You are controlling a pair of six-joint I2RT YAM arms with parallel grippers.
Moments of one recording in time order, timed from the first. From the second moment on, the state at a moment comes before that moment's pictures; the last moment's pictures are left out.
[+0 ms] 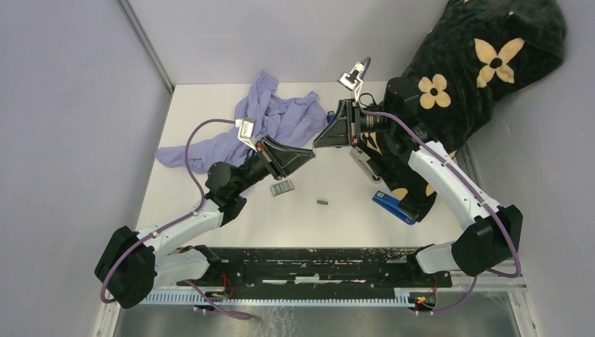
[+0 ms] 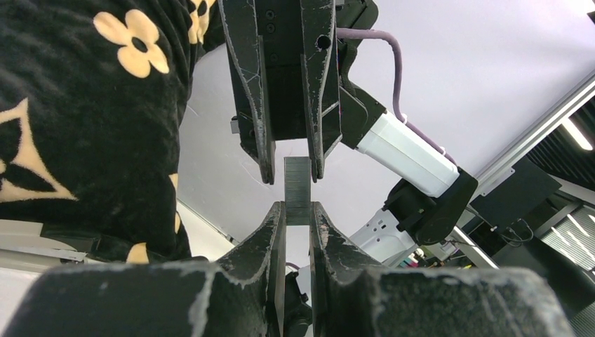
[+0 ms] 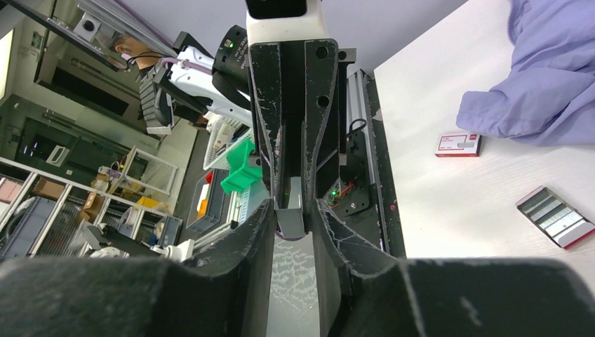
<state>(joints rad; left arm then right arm) -0.68 1.12 0.58 1.03 0.42 -1.01 0.42 1.40 1.29 0.05 -1.23 0.75</state>
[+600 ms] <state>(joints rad) -0.68 1.12 0.58 1.03 0.42 -1.02 0.42 1.39 1.30 0.03 -1.23 0.72</state>
